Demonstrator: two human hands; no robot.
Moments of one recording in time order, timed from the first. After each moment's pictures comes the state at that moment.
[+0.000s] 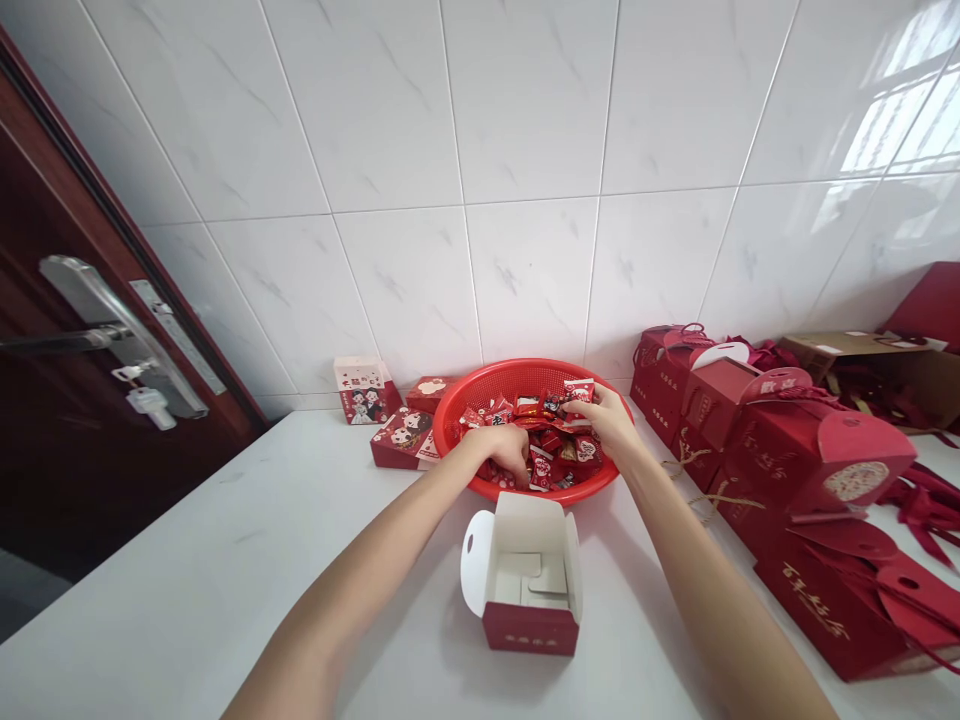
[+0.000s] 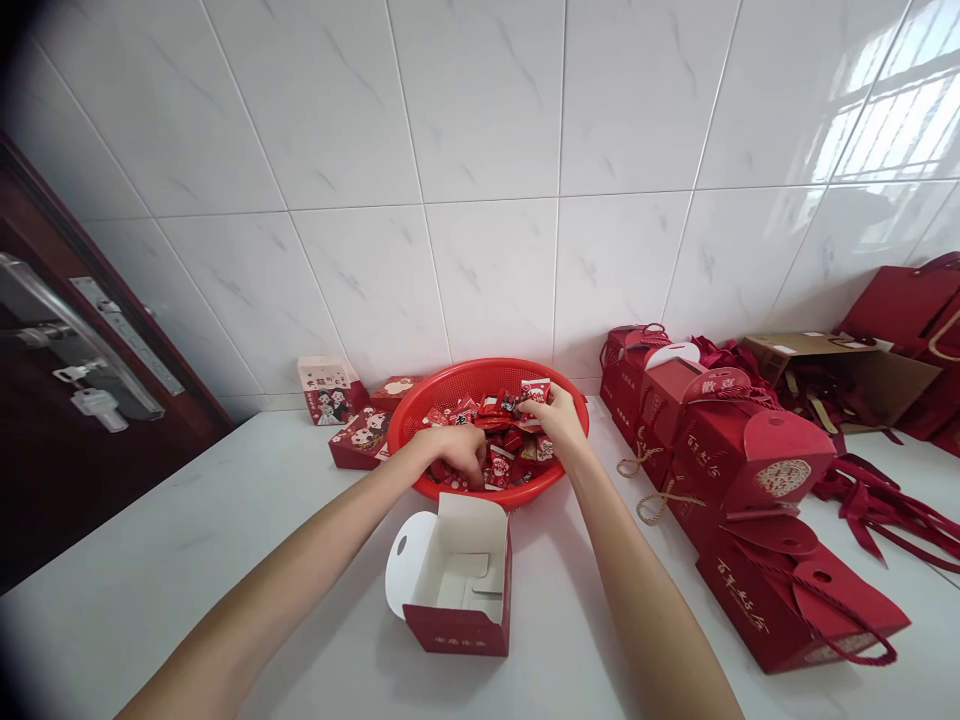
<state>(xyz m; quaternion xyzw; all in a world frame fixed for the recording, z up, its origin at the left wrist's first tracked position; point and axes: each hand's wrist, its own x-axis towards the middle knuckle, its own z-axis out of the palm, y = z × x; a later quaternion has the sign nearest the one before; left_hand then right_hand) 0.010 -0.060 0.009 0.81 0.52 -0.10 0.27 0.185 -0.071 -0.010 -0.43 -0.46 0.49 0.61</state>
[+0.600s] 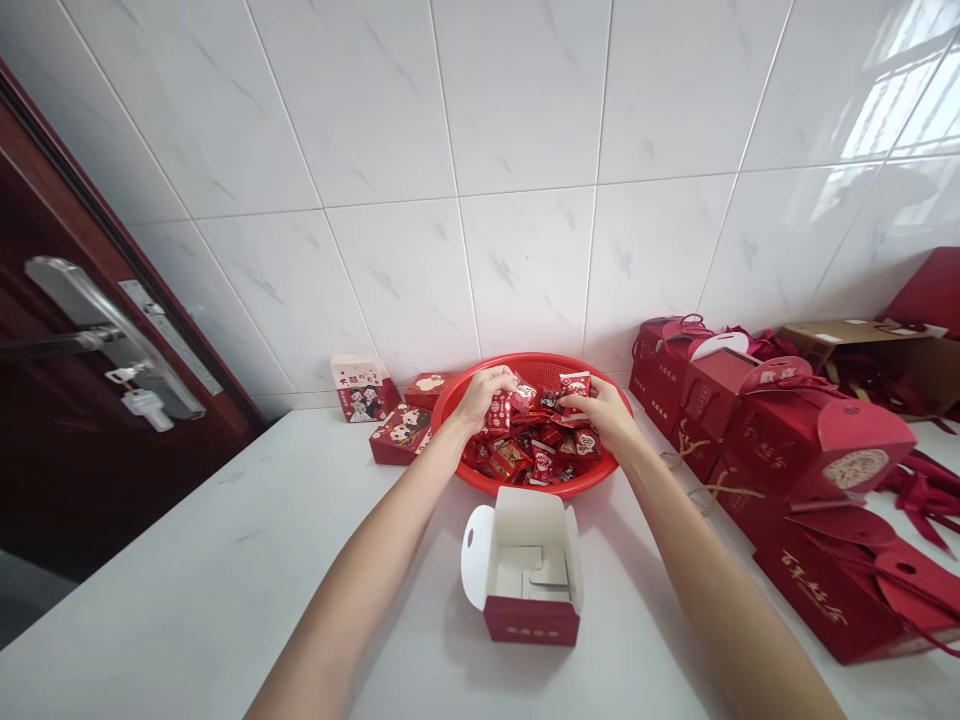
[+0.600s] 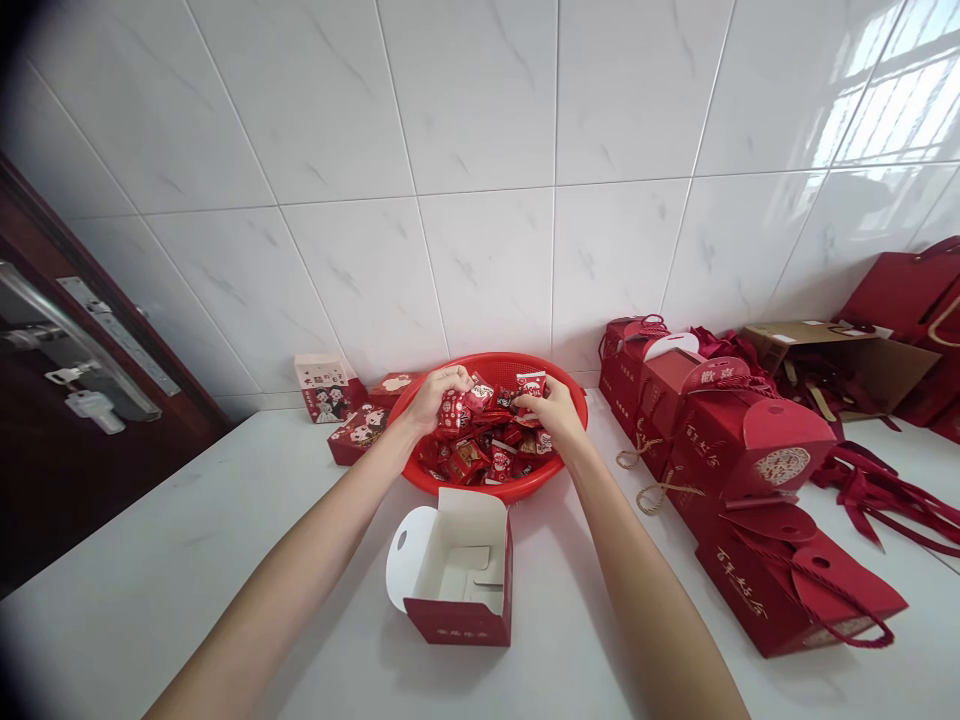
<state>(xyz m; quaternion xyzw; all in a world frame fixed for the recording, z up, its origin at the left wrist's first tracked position) -0.008 -0.047 0.019 0.65 0.39 0.48 0.44 0.185 -0.074 -0.010 -0.42 -0.47 0.50 0.59</state>
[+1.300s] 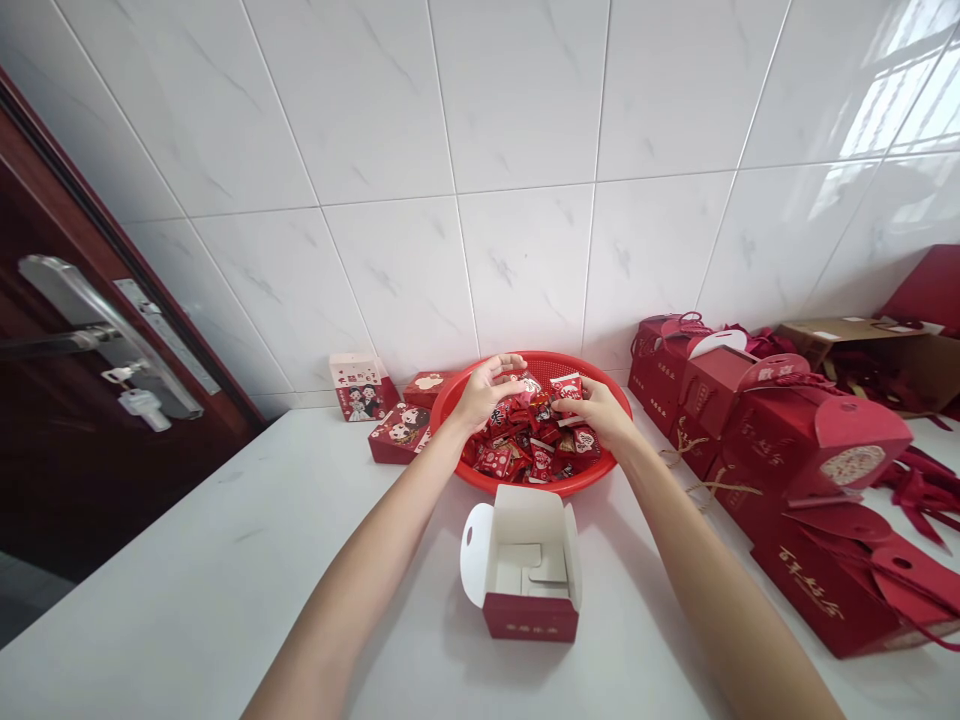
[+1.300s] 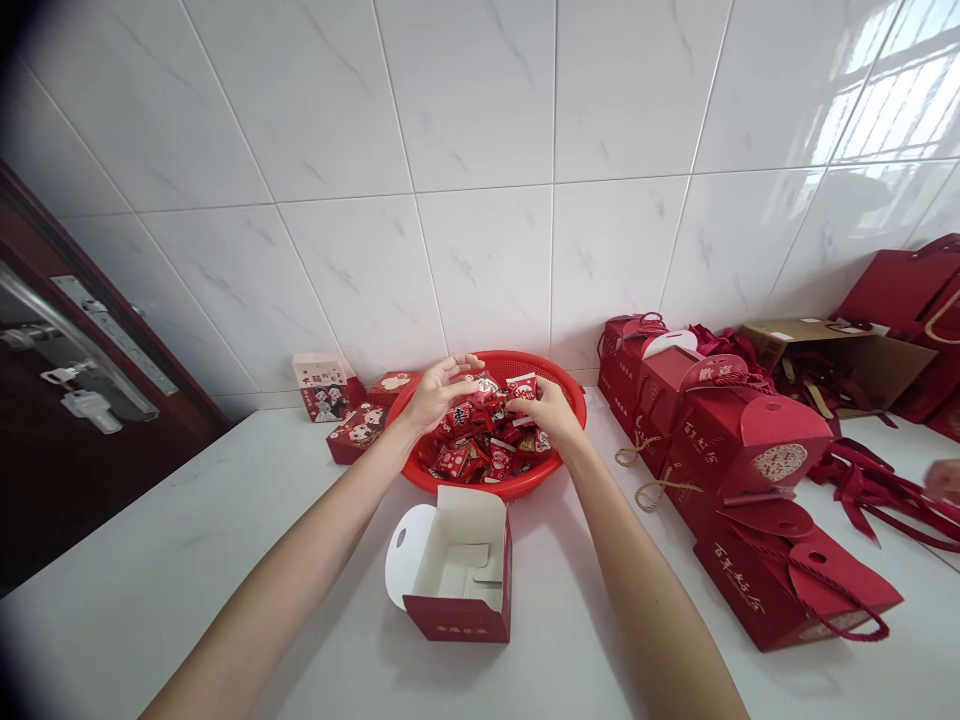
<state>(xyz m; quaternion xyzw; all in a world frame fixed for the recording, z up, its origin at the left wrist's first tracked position) -0.008 -0.042 0.008 0.63 0.32 0.52 0.48 0.185 -0.075 -0.007 -0.42 -0.51 0.52 0.55</state>
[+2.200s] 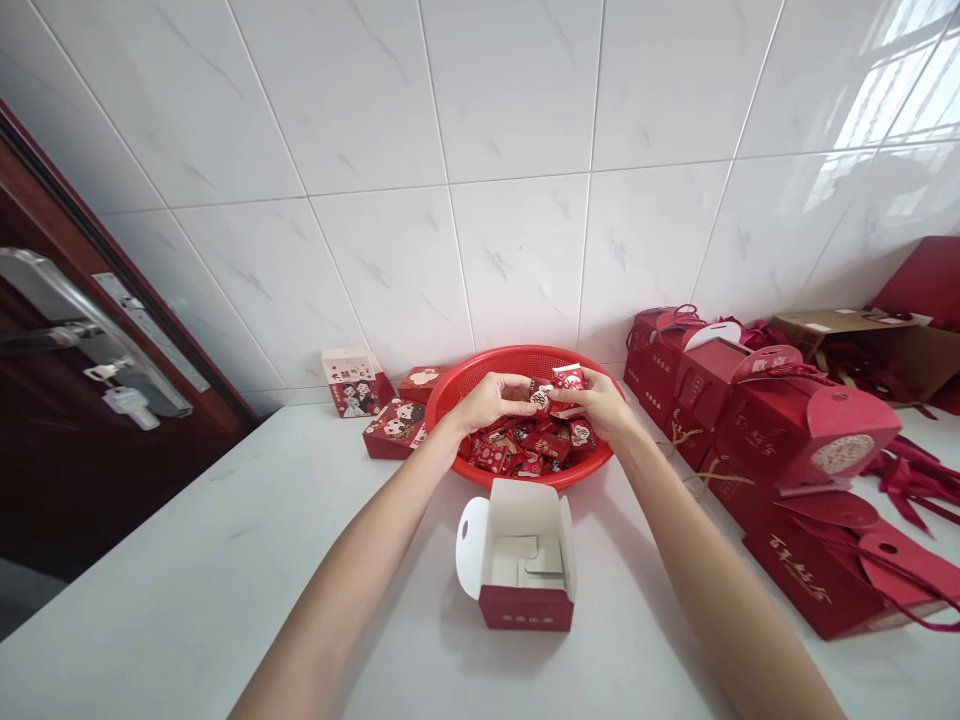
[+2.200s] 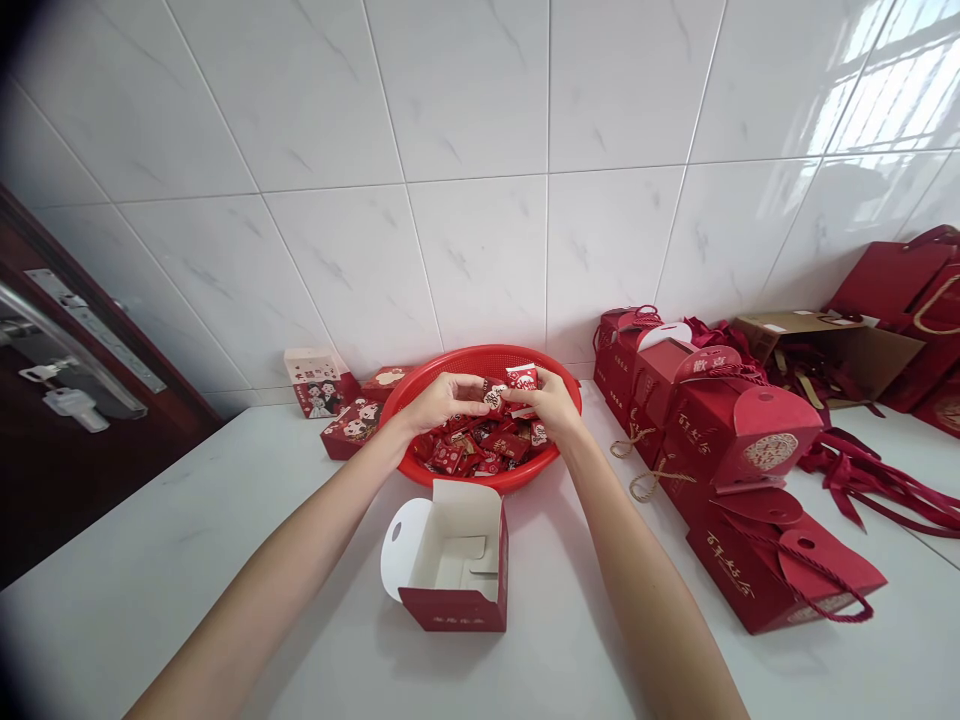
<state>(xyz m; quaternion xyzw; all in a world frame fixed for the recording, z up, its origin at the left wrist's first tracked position) -0.008 -0.044 0.007 0.75 0.31 0.33 0.48 0.188 -0.072 -0.008 -0.39 -0.47 0.54 0.58</state>
